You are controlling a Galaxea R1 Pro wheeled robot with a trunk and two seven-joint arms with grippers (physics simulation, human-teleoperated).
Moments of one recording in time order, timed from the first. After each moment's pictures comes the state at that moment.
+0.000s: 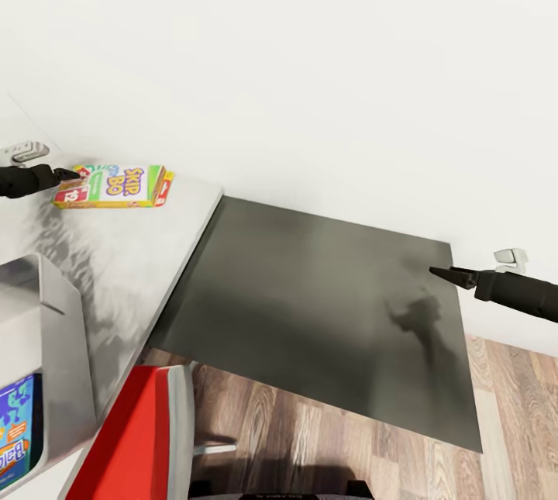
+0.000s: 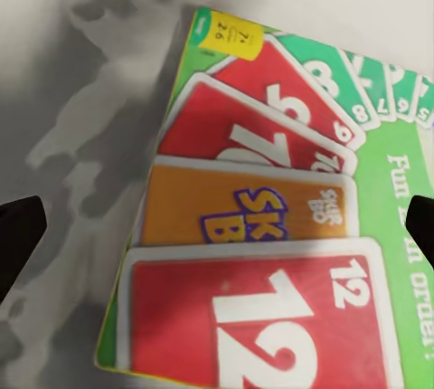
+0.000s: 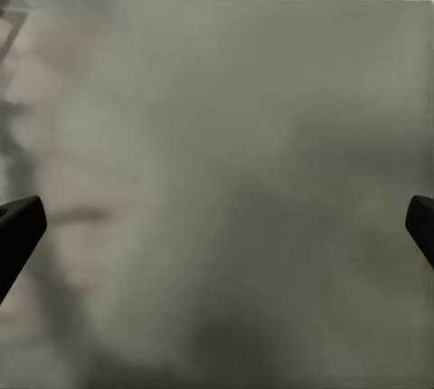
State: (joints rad) left arm -1.69 0.63 -0.53 -0.20 0.66 0.56 -0.41; right arm -0.55 -0.44 -0.43 -1.62 -0.23 1.04 1.00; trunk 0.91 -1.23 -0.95
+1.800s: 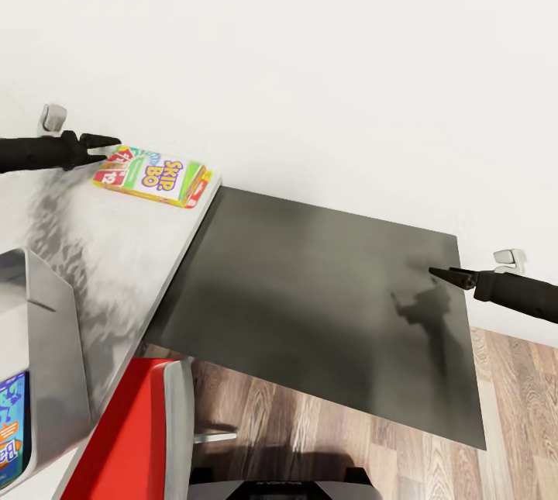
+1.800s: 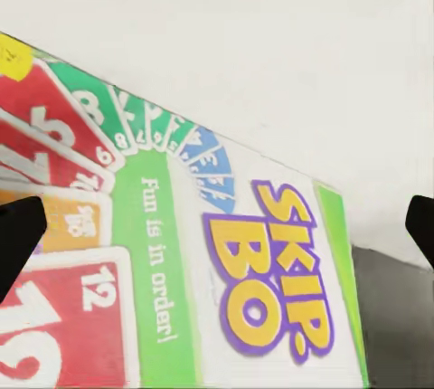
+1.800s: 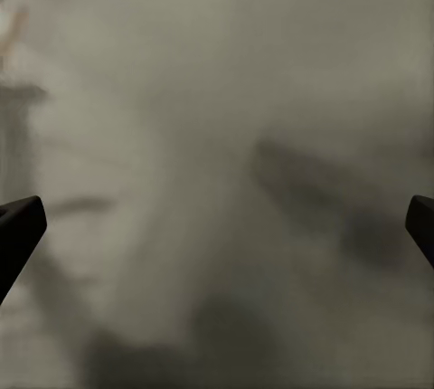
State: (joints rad) left arm -1.68 0.60 -0.49 -0.37 0.75 0.74 -0.87; right arm -0.55 -0.43 -0.43 -1.62 -0.23 1.04 1.00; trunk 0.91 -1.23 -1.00
